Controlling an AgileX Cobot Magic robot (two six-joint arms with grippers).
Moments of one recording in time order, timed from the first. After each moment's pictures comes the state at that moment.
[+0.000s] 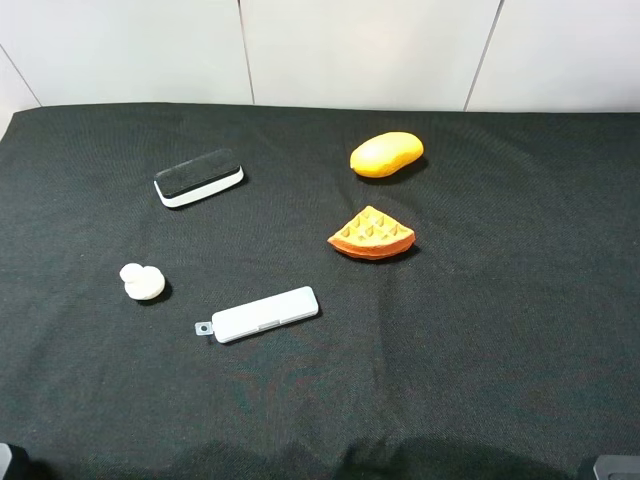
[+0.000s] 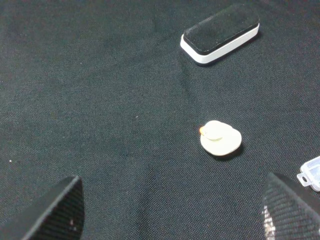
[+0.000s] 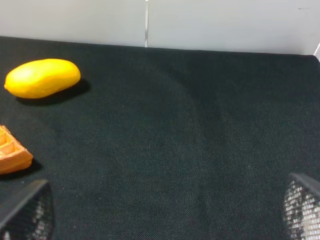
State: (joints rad) left arm -0.02 0.00 -0.49 -0.01 1.06 0.03; right arm -0.02 -0.01 -0.50 0.06 1.02 -0.08
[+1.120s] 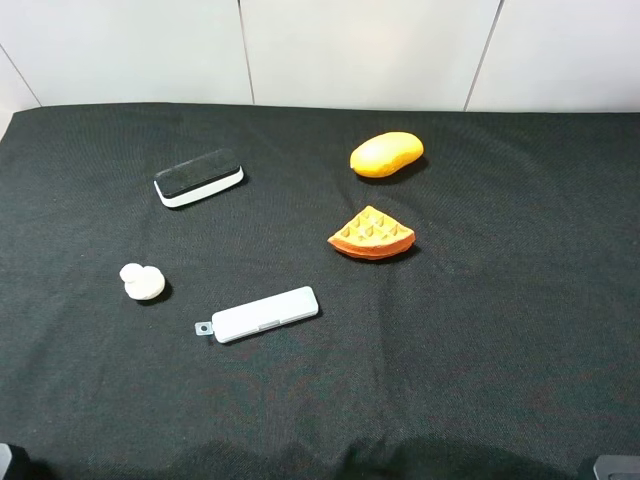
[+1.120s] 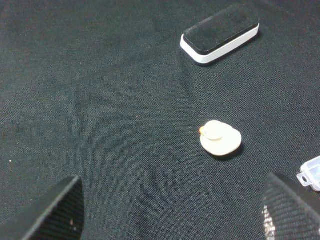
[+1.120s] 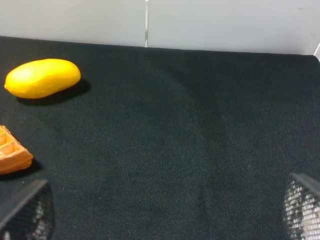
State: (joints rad) left arm -0.02 0.00 -0.49 -0.01 1.06 0.03; right arm -0.02 -0.01 -0.50 0.06 1.02 -0.08
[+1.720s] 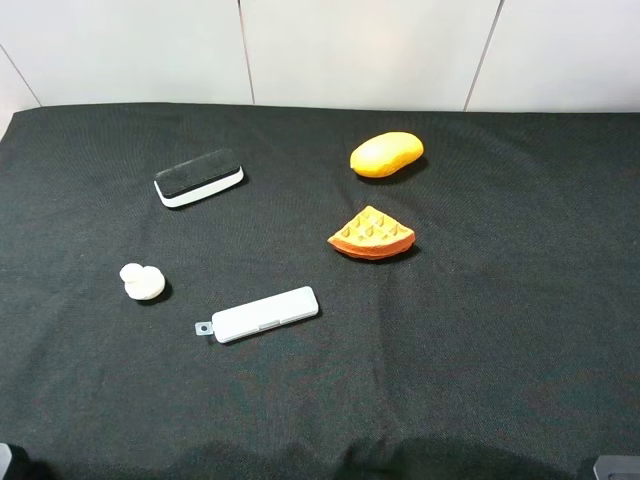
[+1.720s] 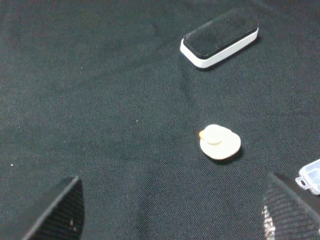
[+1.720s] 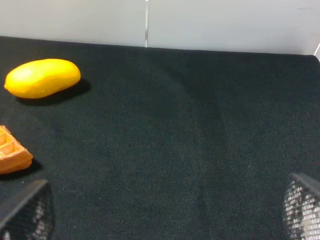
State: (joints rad) left arm -0.02 0.03 -0.51 -0.01 1.06 0.03; right arm -0.02 -0.01 -0.50 0.06 1.02 -0.08
